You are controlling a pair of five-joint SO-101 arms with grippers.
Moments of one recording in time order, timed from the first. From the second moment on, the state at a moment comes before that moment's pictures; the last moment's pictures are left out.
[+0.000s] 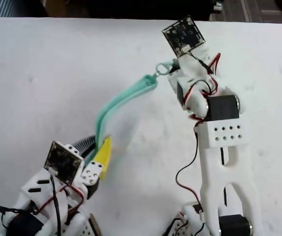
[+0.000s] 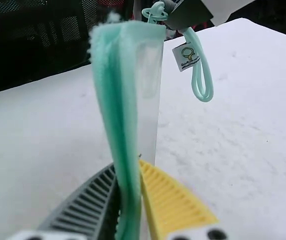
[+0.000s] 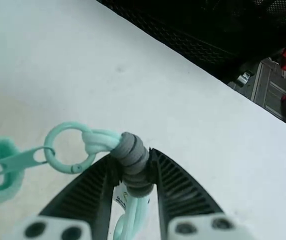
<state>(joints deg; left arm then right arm) 26.8 -104.4 64.1 71.1 2.2 -6.6 -24.3 9.6 59.6 26.7</state>
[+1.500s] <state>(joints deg) 25.9 -104.8 64.1 71.4 2.2 -9.7 -48.6 3.8 80.7 6.8</state>
